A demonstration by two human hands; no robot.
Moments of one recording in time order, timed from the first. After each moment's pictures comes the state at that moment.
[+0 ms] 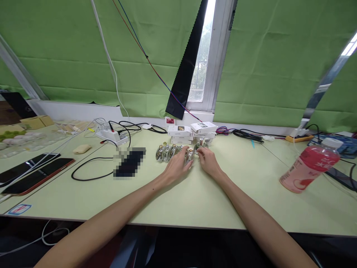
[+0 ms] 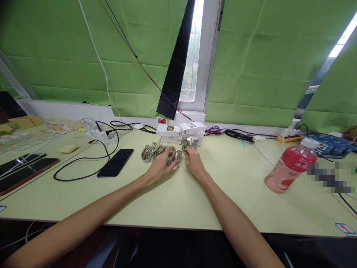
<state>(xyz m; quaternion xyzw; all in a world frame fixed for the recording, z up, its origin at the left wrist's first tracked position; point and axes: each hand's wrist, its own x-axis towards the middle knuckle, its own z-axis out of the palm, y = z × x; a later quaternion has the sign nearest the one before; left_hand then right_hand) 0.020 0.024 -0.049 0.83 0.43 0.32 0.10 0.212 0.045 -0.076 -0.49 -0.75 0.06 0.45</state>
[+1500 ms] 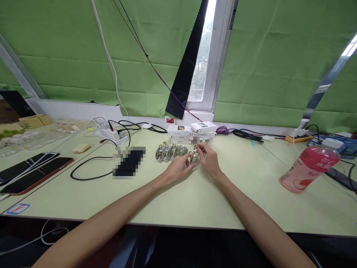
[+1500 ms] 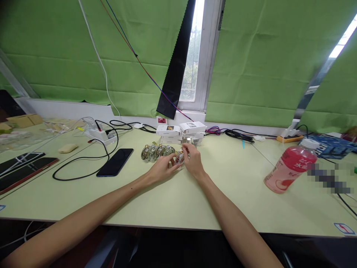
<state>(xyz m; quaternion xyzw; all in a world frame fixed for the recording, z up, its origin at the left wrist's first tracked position) 0.022 0.022 -0.050 0.85 0.40 0.29 0.17 0.200 0.031 -0.061 -0.40 -0.70 0.07 0.58</state>
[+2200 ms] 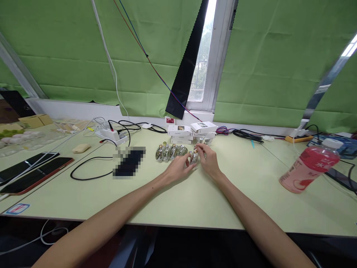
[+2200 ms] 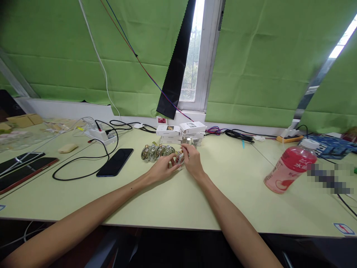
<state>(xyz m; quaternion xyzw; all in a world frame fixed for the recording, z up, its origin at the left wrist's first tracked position) 0.022 0.022 -0.049 0.85 0.40 0.29 0.18 0.197 0.029 -0.060 -0.42 -0.70 0.07 0.58</state>
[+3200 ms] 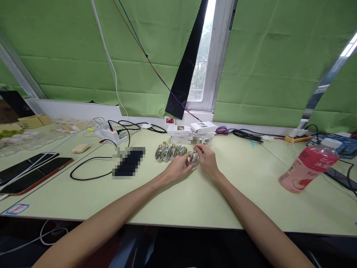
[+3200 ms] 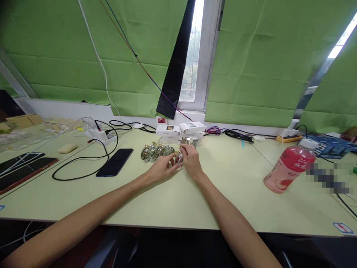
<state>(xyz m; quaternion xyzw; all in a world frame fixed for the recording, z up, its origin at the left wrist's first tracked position) 0.020 0.024 -0.049 0.85 0.40 0.29 0.19 0.194 0.027 -0.058 -0.42 -0.70 0.06 0.57</state>
